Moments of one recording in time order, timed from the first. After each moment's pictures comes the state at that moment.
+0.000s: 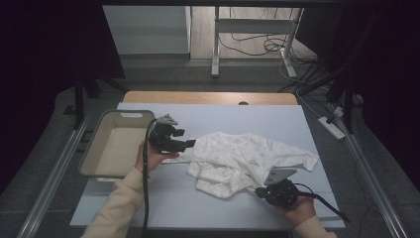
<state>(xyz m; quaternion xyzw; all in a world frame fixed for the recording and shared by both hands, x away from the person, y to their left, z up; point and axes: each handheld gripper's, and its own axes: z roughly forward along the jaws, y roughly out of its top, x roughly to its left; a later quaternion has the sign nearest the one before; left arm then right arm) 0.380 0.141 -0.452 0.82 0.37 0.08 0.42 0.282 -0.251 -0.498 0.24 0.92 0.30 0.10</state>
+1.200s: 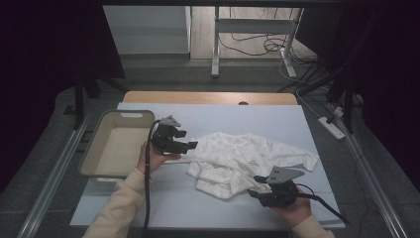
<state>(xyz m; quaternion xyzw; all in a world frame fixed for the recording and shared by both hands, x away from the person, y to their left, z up) 0.378 0.133 -0.453 0.83 0.37 0.08 0.42 0.278 -0.241 -0.483 0.22 0.88 0.41 0.13</state>
